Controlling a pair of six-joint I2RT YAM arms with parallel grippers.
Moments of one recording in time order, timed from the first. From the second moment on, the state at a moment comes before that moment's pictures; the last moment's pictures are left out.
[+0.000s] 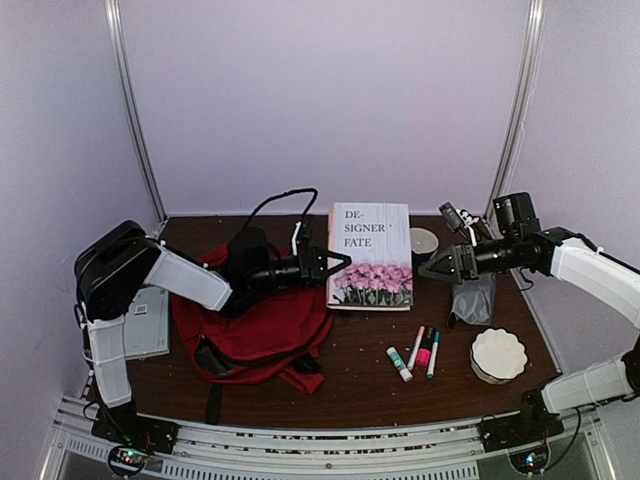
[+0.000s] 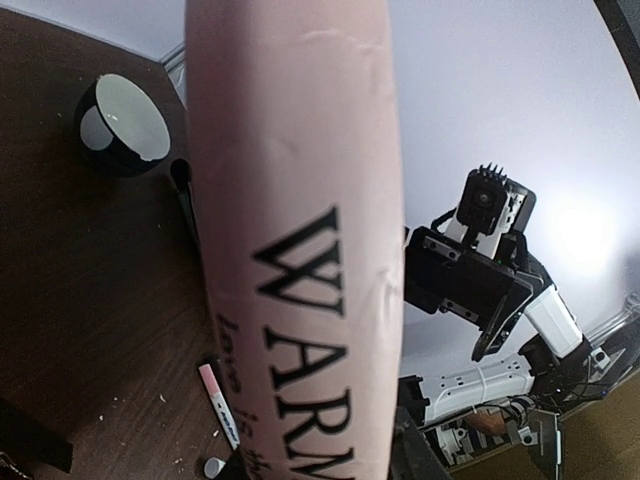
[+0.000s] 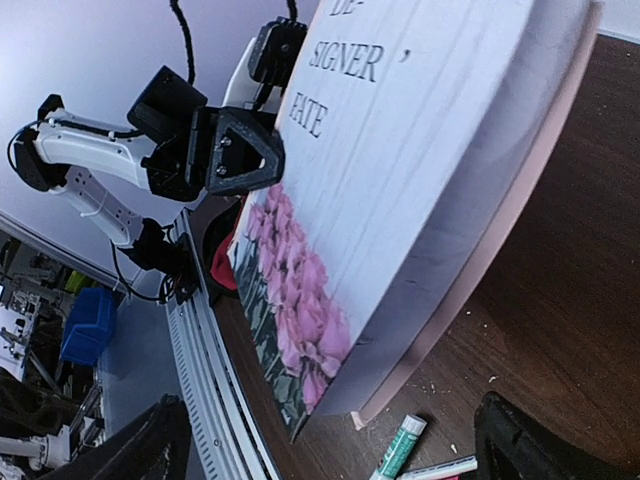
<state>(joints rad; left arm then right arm) -0.77 1.99 1.03 1.03 0.63 -1.08 0.26 1.22 0.93 -0.45 -0.94 0.06</state>
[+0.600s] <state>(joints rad) -0.77 1.74 1.05 0.82 0.48 -0.97 0.31 1.38 1.05 -0.12 -1.06 0.48</state>
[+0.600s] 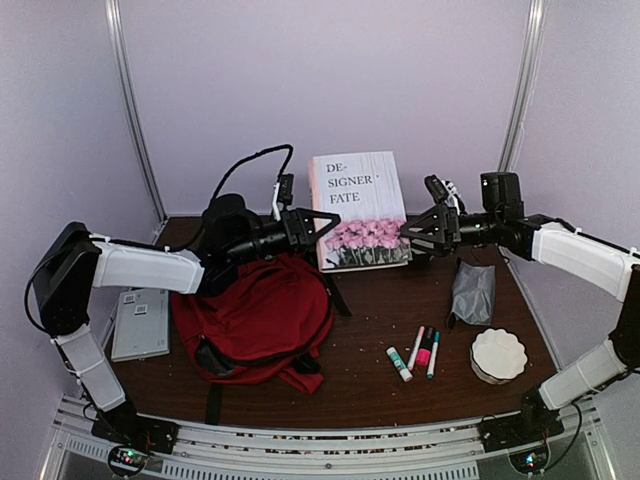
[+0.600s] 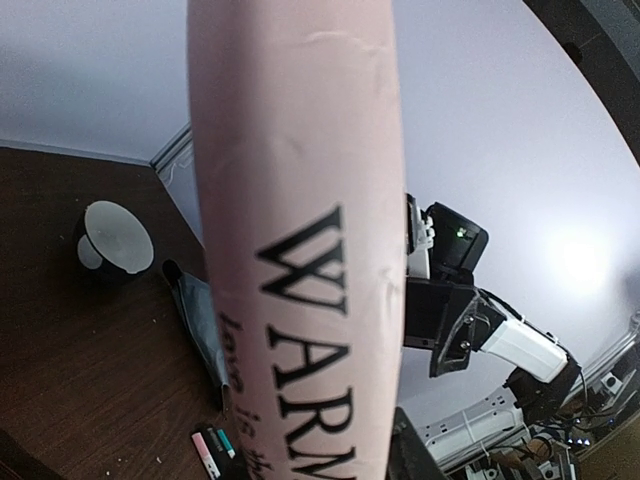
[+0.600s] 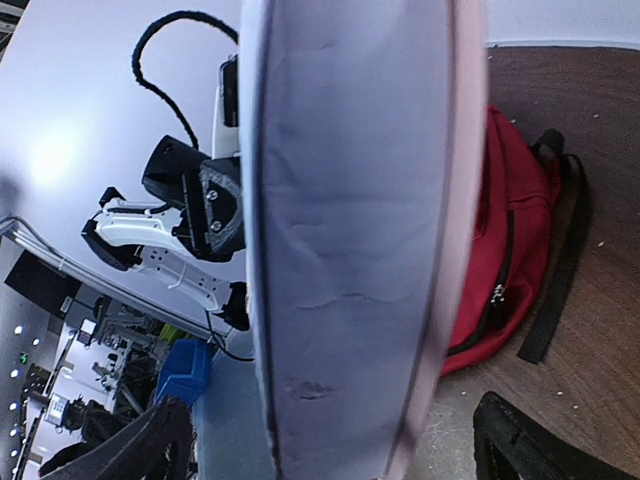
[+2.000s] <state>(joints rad) -0.75 1.74 1.00 0.90 0.41 -1.02 0.37 1.44 0.89 0.44 -1.14 0.90</state>
